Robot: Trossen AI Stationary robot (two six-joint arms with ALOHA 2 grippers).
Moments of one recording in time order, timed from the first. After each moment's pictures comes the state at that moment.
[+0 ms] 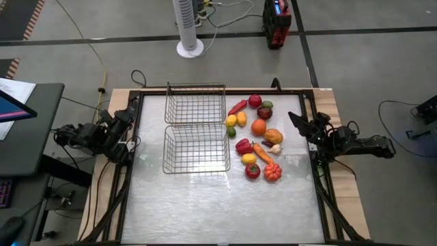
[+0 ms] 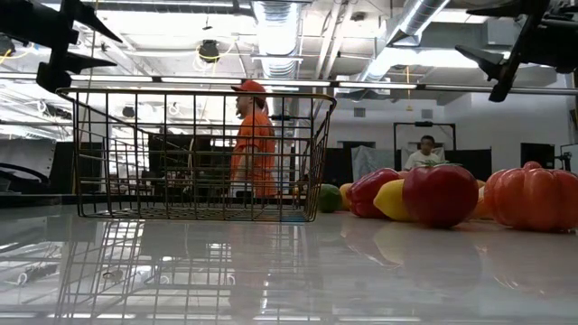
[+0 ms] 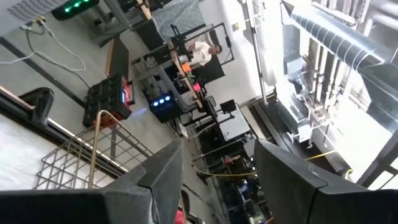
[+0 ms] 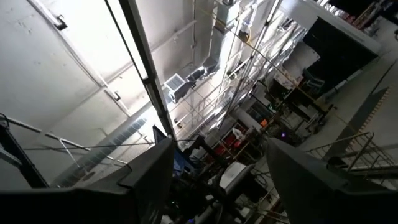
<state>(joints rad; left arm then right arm) -0.30 0.01 0.24 0.22 -1.37 -0.70 0.04 0.02 0.02 0.56 0.50 0.64</state>
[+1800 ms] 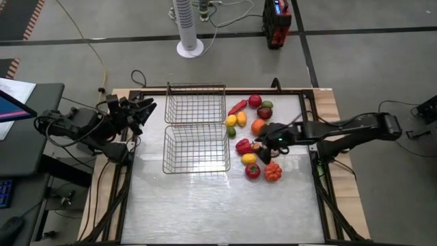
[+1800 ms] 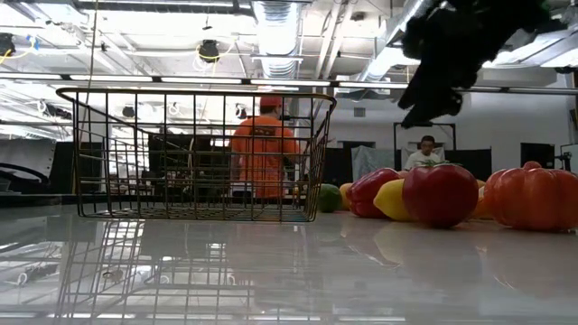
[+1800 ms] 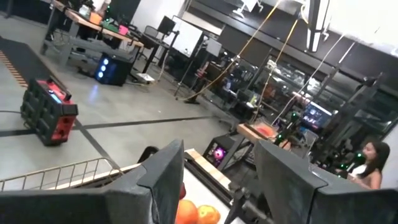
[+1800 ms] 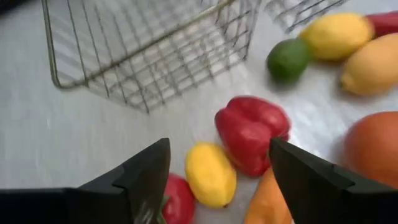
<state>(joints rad) -0.30 0.63 0.93 -0.18 -0.90 -0.45 0.00 1.13 0.73 -0.38 0.08 0.42</state>
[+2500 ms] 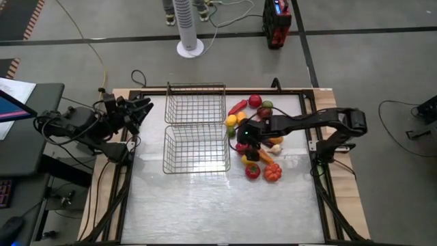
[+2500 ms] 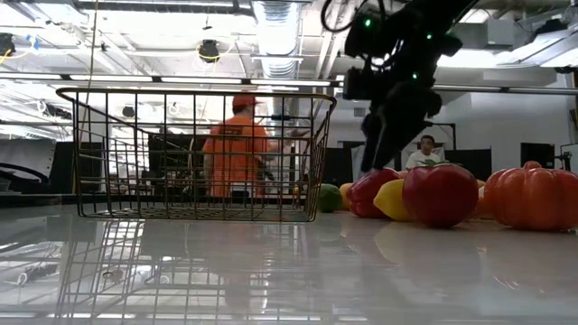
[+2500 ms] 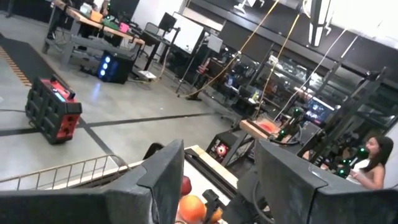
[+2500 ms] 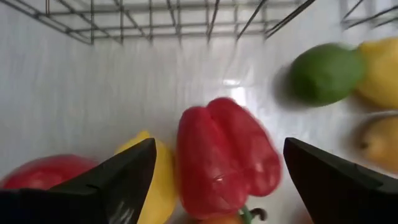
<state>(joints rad) -0.30 0.59 0.93 -0.26 -0.90 -0.46 -0.12 1.59 1.01 -0.52 -0.04 -0.11</state>
